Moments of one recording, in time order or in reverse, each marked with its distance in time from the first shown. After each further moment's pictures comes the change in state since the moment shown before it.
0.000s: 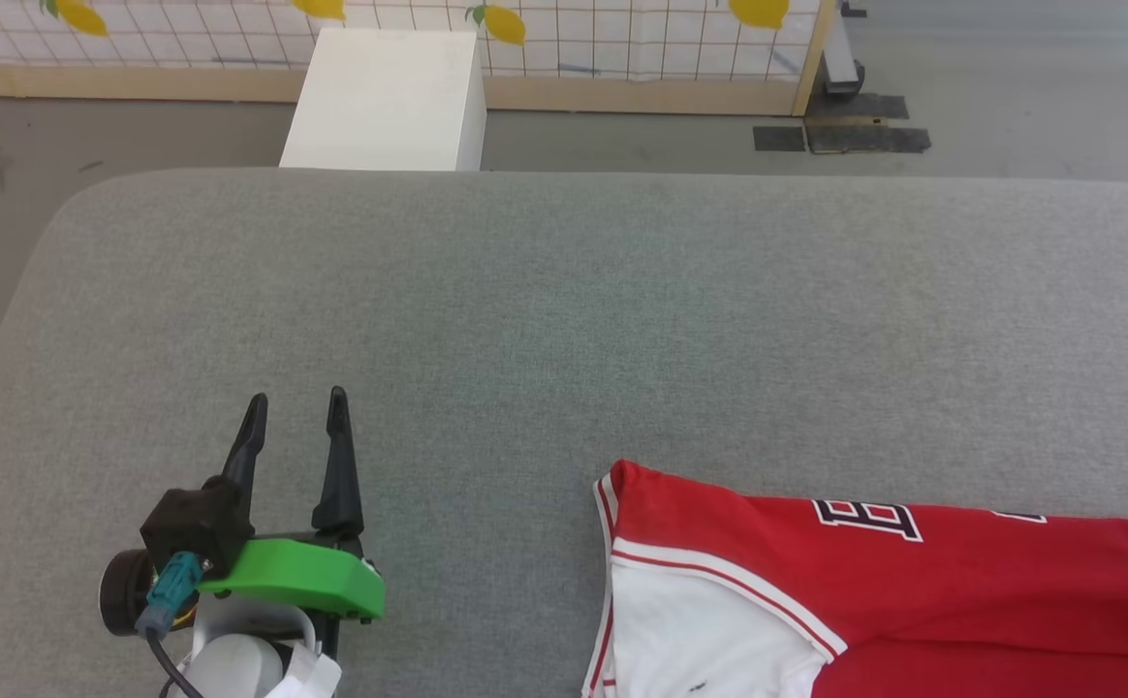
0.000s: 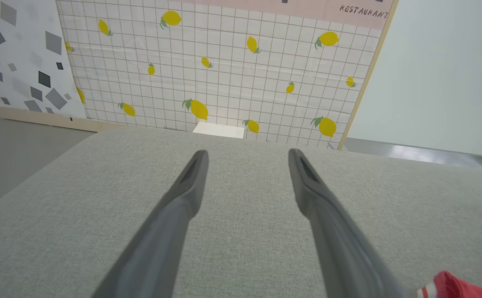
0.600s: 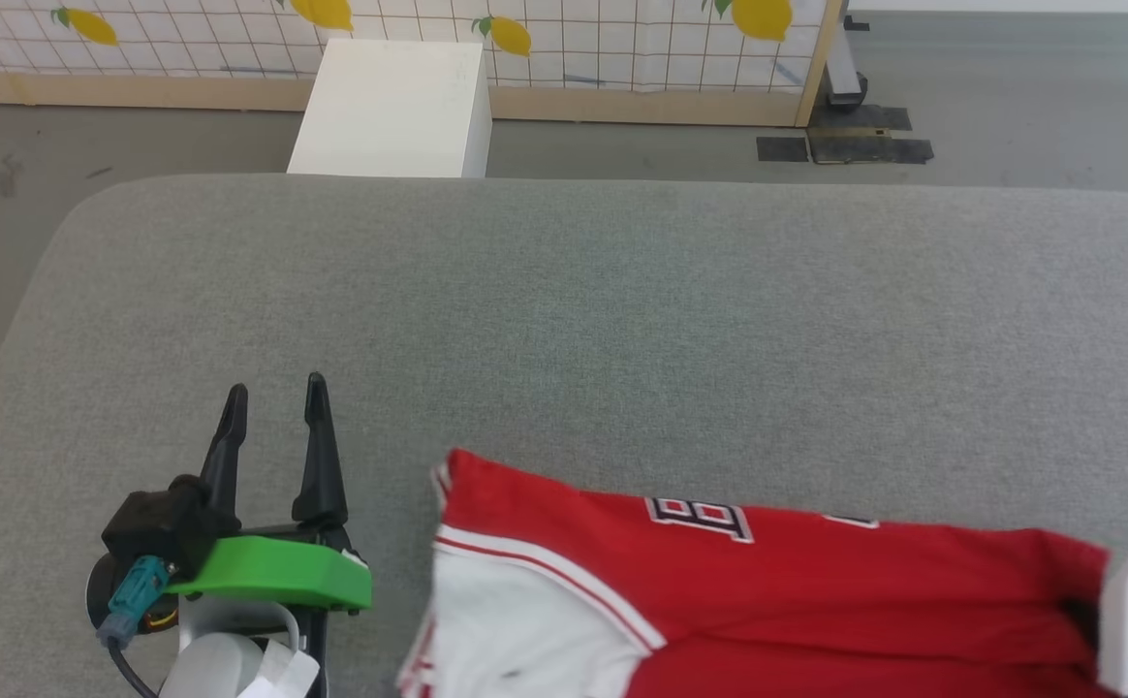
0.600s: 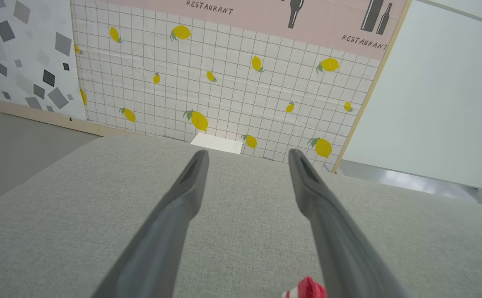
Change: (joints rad) left arm 0.012 -0.006 0.033 -0.053 -0.062 -0.010 -0.009; right arm 0.118 0.095 0.186 -0.169 0.242 0.000 -0.087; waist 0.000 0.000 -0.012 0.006
